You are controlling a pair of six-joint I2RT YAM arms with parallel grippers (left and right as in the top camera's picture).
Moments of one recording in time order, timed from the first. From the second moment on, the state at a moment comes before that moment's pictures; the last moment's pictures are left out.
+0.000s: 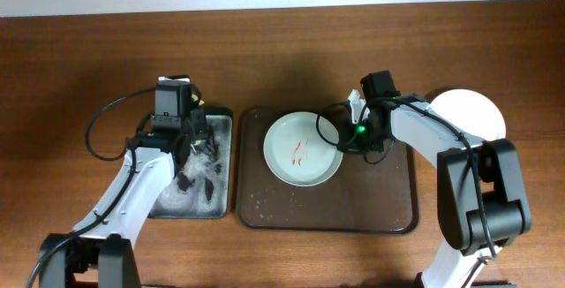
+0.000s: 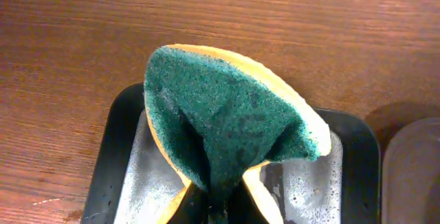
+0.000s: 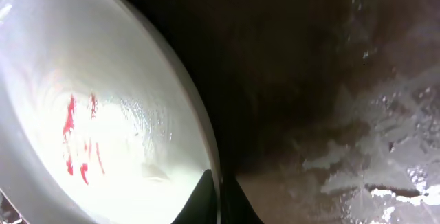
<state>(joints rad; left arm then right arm) -0.12 1.55 0.94 -0.29 -0.20 -0.15 0.19 1.91 1.15 -0.63 -0.40 0.20</state>
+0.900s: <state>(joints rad) -0.12 1.32 0.94 -0.27 -0.22 -0.15 0.19 1.91 1.15 -0.58 -0.39 0.20</state>
